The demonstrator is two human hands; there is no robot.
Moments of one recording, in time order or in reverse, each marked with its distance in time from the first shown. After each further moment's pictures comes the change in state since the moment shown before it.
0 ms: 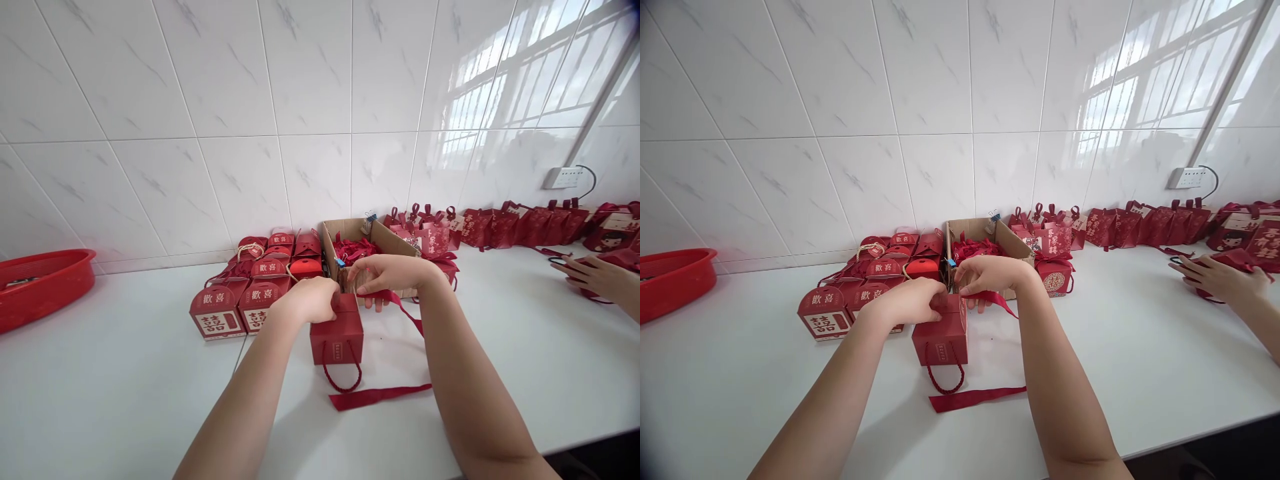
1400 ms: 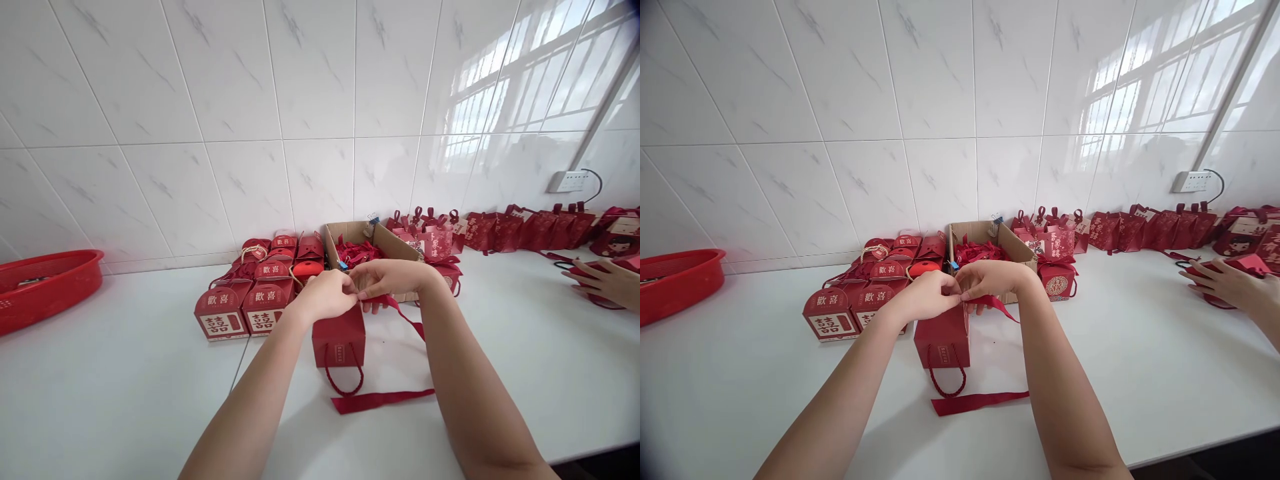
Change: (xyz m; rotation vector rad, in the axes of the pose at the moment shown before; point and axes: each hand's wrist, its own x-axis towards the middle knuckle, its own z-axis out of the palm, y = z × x) left_hand 0.017 0.002 0.014 -0.332 0.253 0.139; right_hand 0.008 0.007 -0.004 -0.130 -0.045 -0.049
